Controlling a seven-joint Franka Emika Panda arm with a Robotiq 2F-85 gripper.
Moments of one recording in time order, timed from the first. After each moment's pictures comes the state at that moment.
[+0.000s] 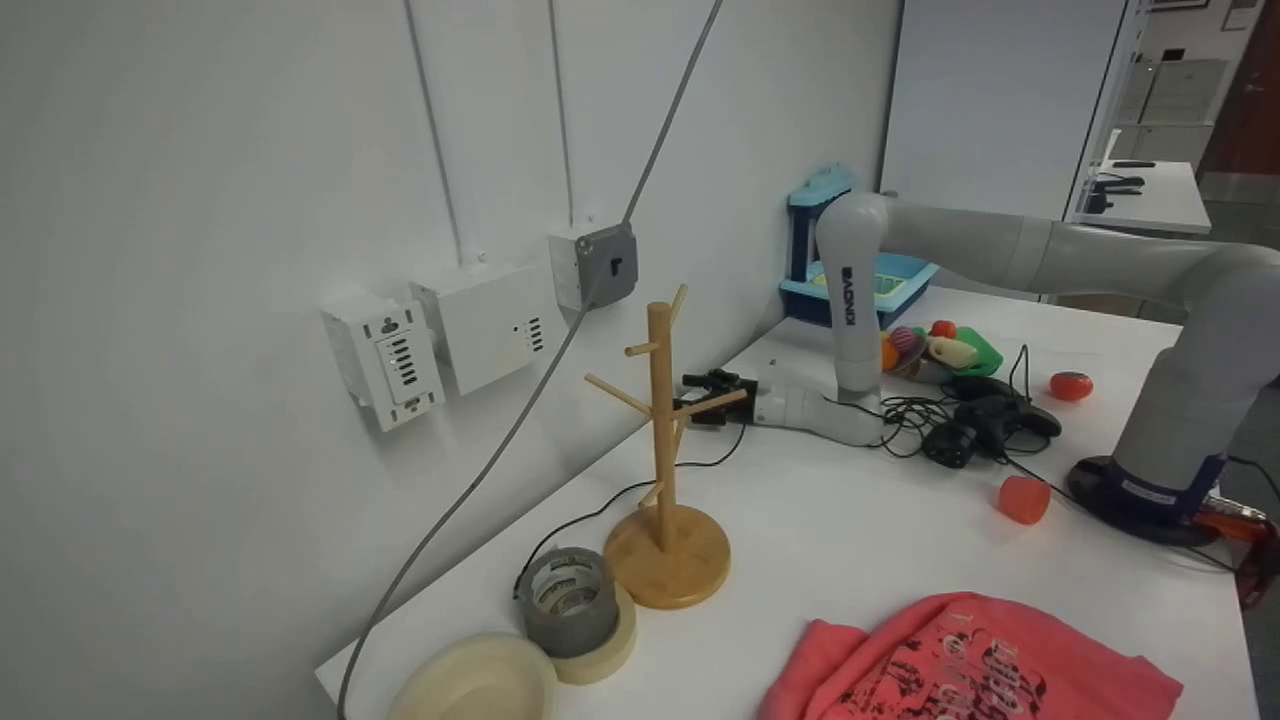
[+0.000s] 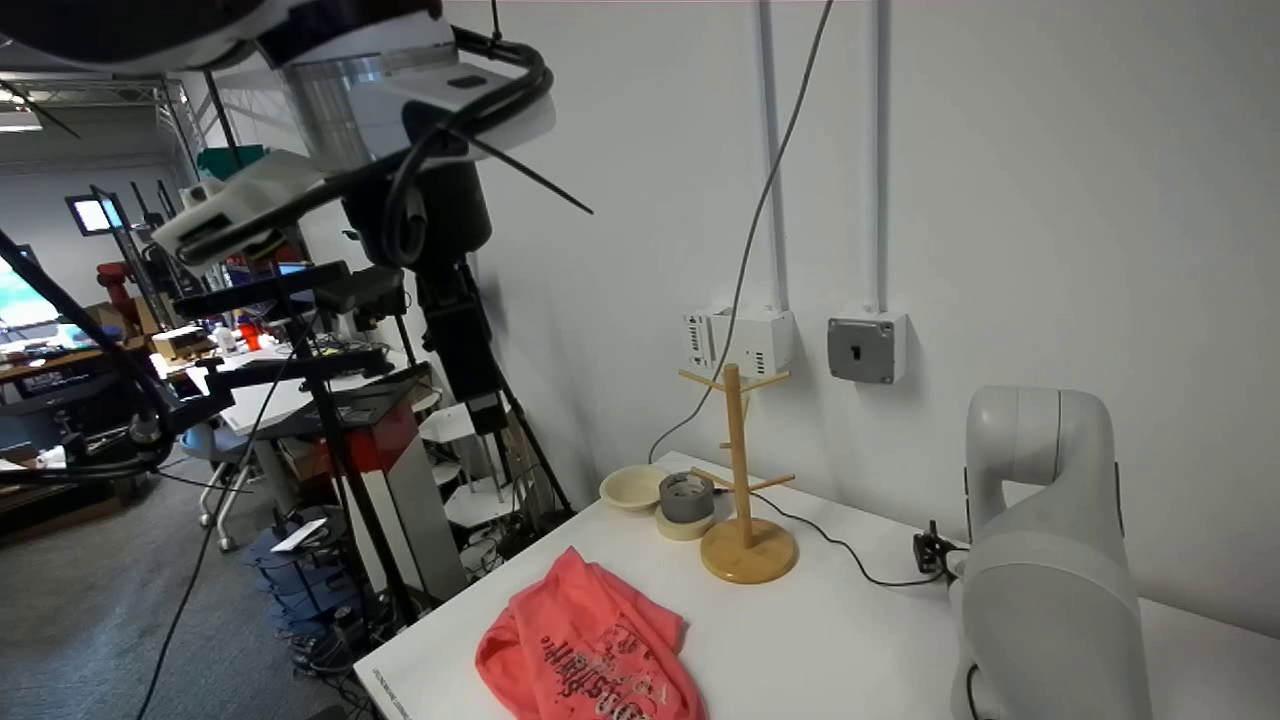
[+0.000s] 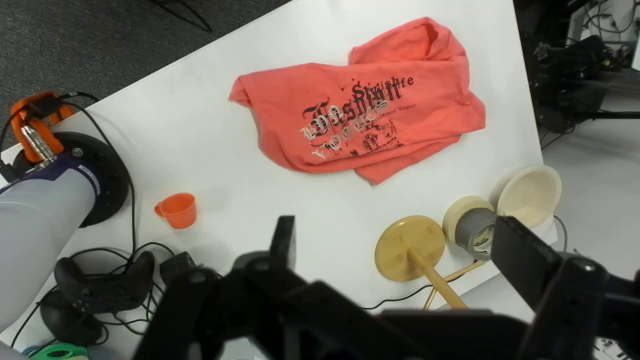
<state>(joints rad) -0.04 -0.58 -0.17 -2.28 0.15 1.79 0.04</state>
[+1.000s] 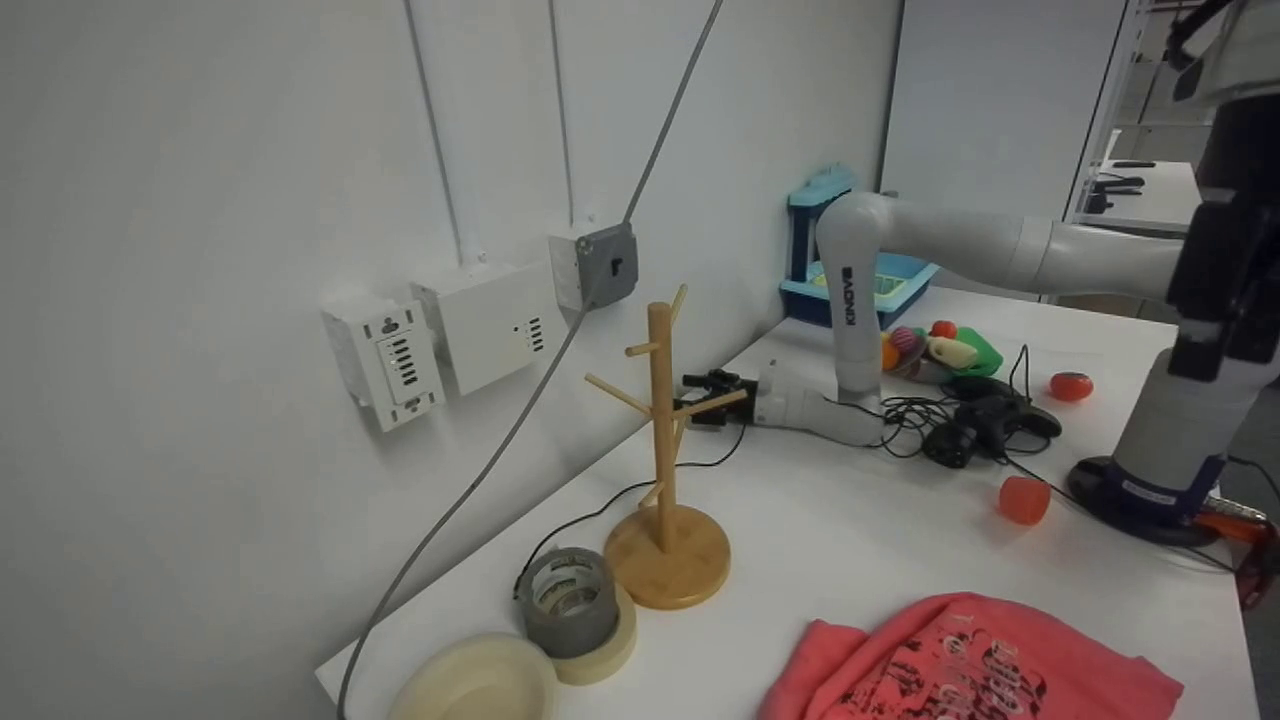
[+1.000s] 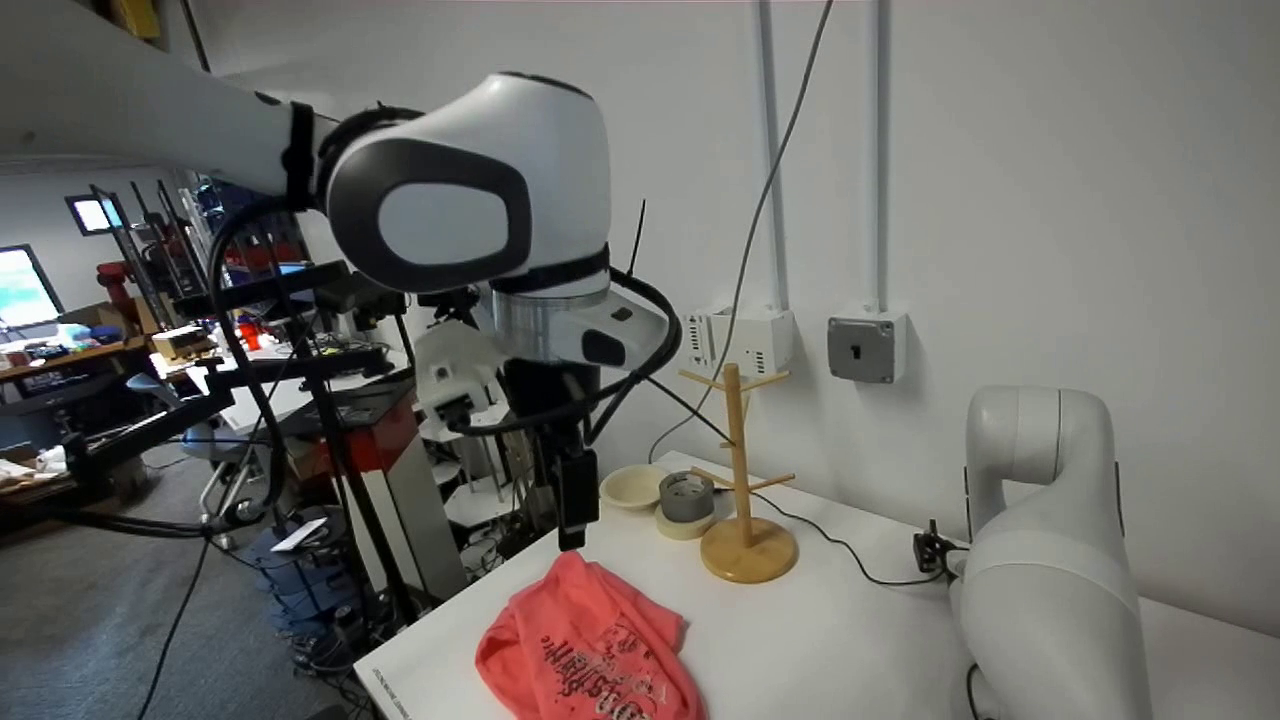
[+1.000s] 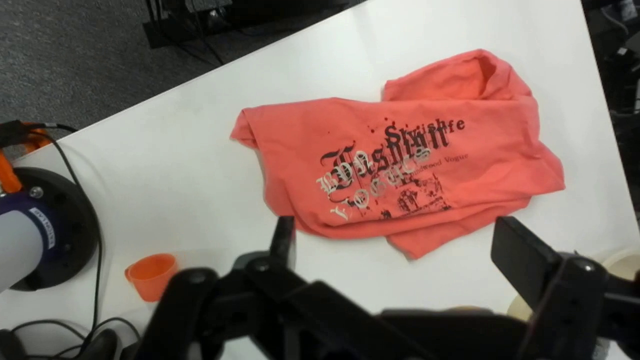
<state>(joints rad) -0.03 -0.22 -0.07 -2.29 0.15 1.95 0.05</state>
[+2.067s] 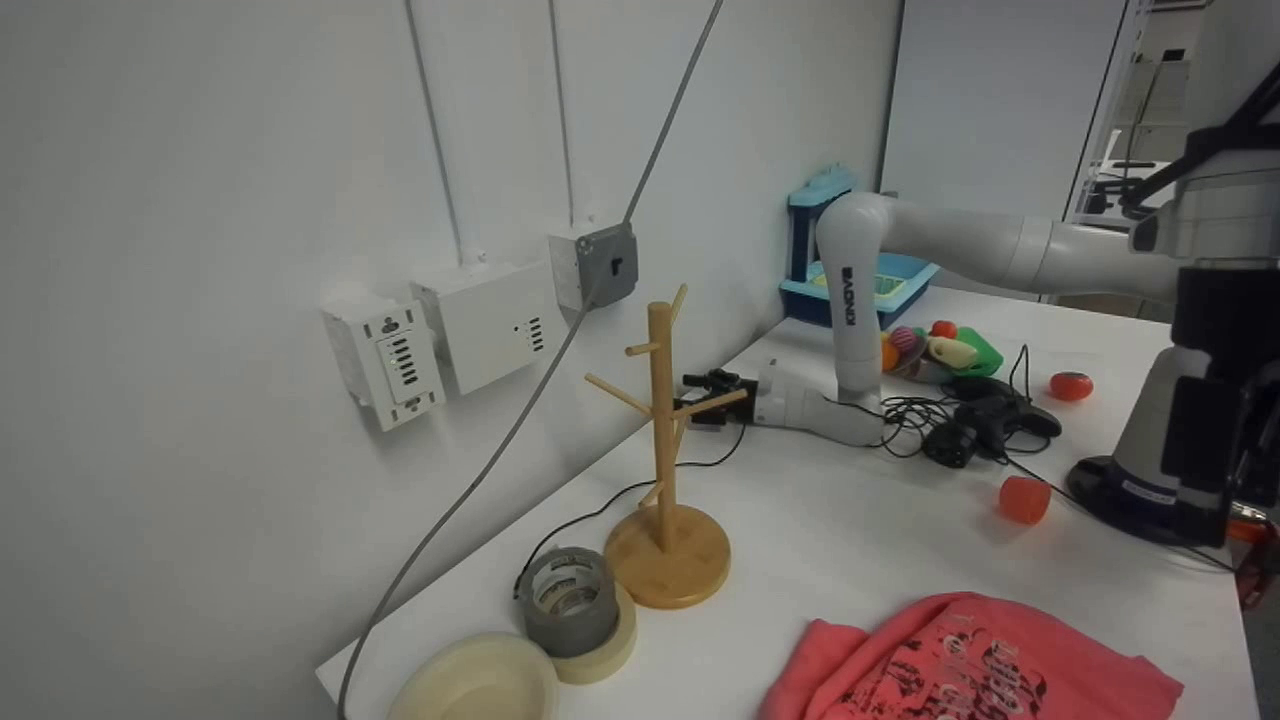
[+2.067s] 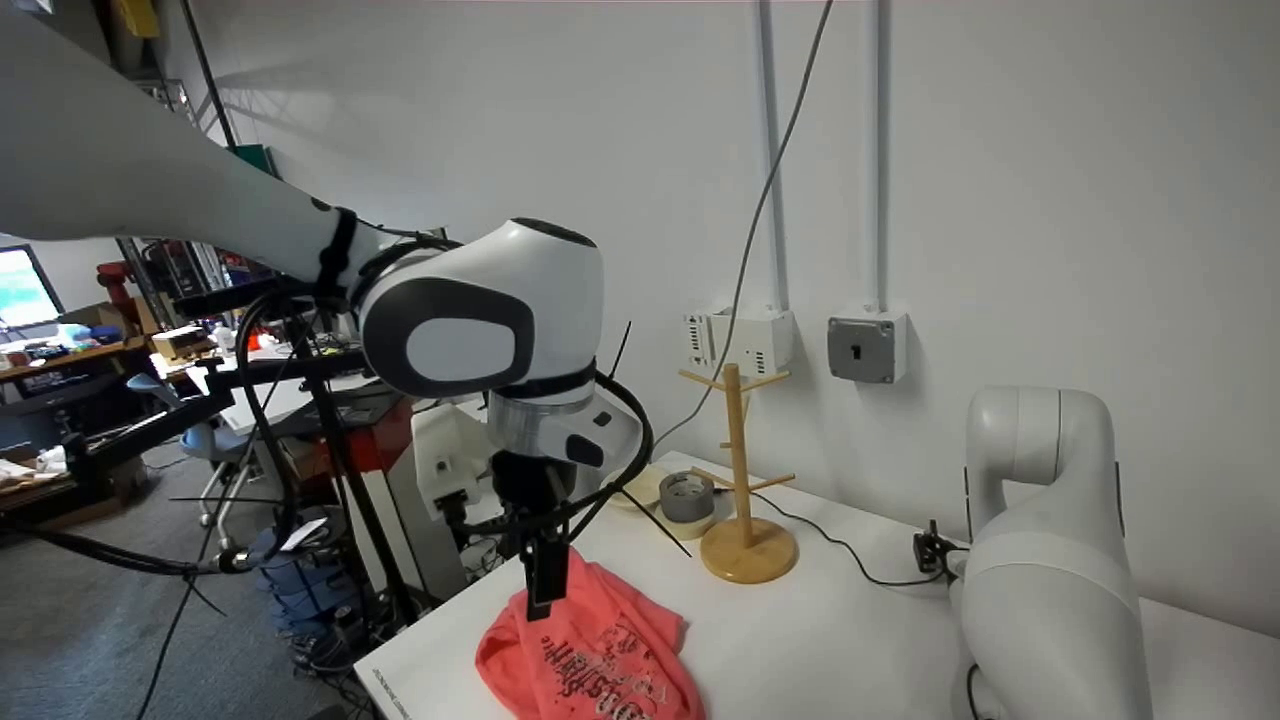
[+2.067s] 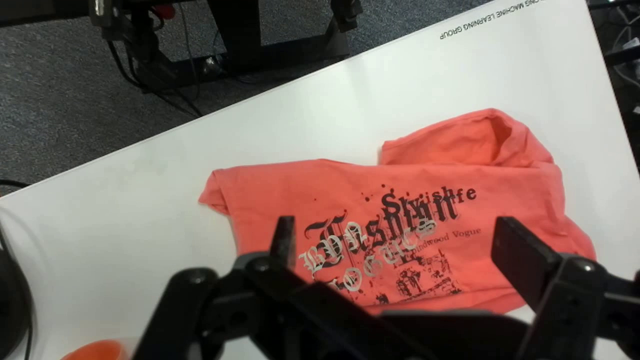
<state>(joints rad) -0.01 -0.14 -0.01 -2.42 0.19 2.05 0.05</state>
